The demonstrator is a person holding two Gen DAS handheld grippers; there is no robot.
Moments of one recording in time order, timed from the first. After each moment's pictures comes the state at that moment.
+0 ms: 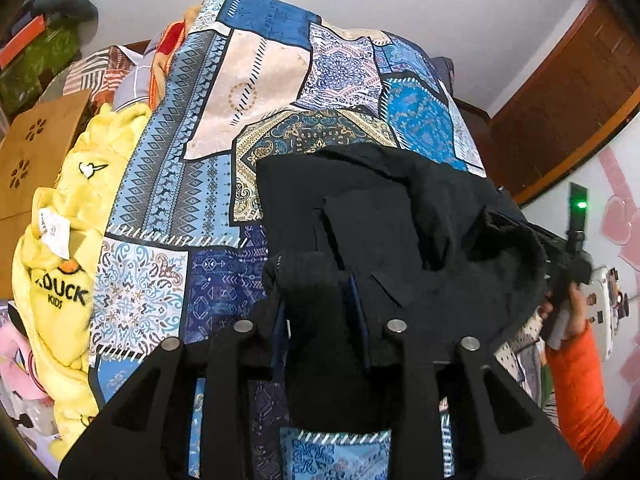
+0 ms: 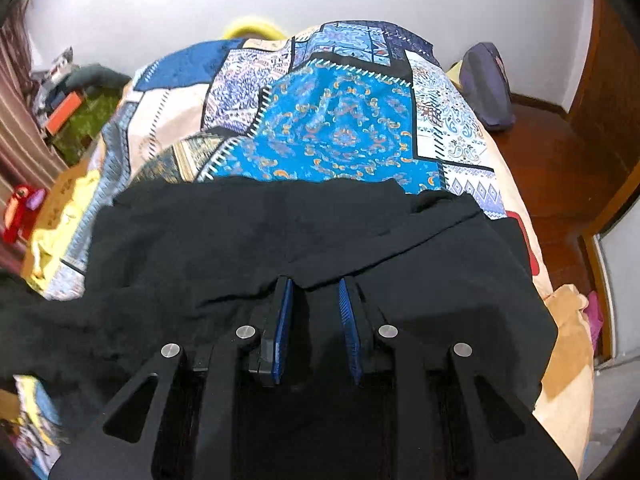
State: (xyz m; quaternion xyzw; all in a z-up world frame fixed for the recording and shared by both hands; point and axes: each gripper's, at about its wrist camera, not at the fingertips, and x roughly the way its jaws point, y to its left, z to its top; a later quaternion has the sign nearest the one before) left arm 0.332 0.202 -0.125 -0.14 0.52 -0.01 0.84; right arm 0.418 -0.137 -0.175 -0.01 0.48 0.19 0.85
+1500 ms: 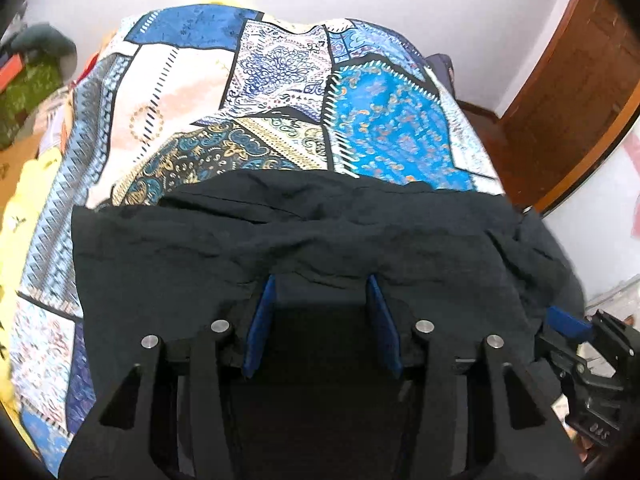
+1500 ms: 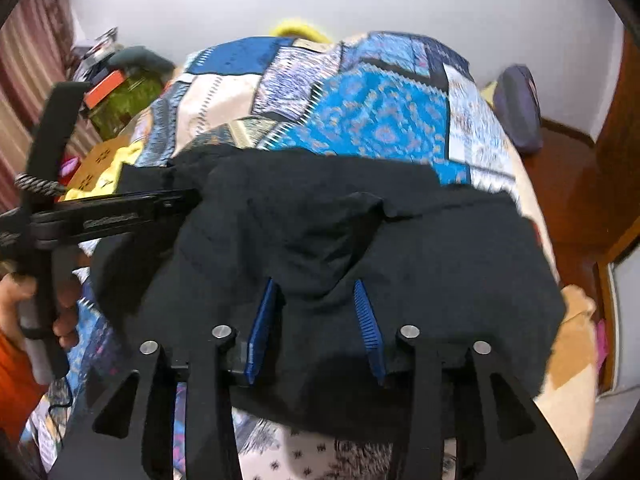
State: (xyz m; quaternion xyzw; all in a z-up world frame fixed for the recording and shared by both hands) left arm 0.464 0.067 -0.210 -0.09 0.49 0.01 0.86; right arm 0.389 -0.135 -0.175 -0.02 0.47 0.26 0.84
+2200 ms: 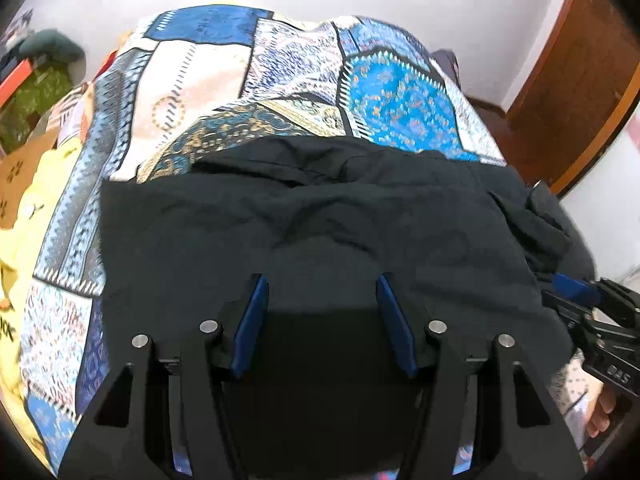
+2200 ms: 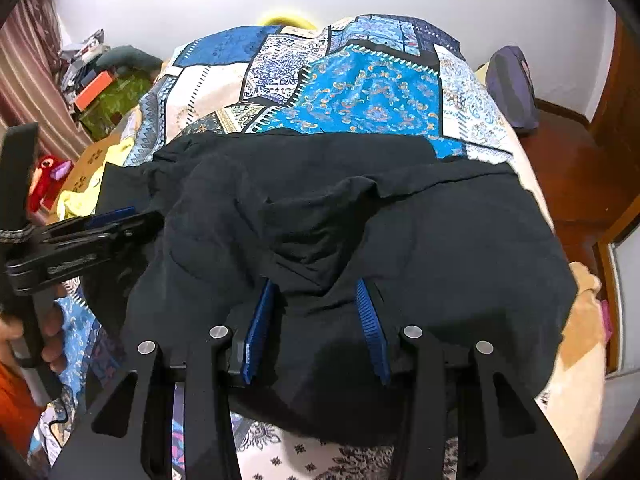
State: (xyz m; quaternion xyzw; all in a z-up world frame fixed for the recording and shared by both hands) left arm 0.418 0.082 -0.206 -0.09 0.49 0.02 0.87; right arm 0.382 -0.136 -0.176 -0.02 0.49 0.24 0.84
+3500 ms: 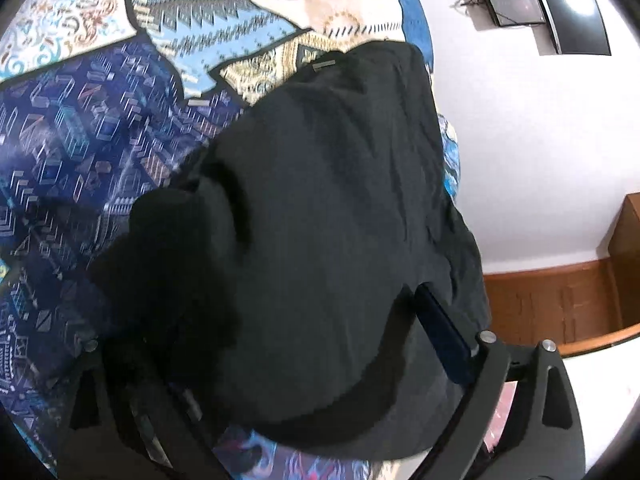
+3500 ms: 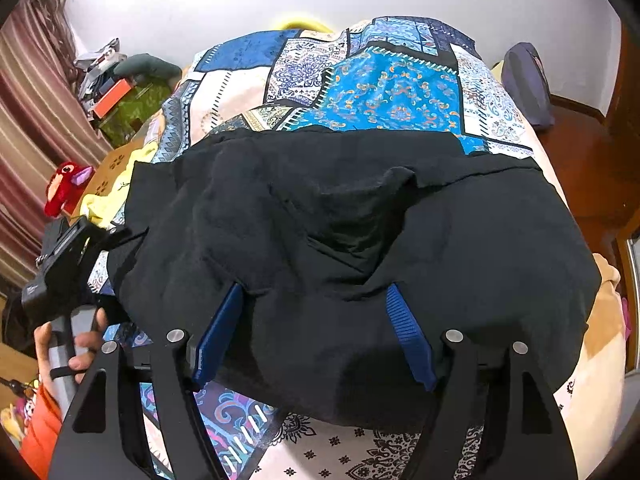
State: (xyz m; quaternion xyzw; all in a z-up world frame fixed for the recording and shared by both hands) left arm 0.353 0.164 -0.292 -0.55 0.37 0.07 0.74; right arm 0.373 -0.133 -0.179 0.02 0.48 0.28 0.83
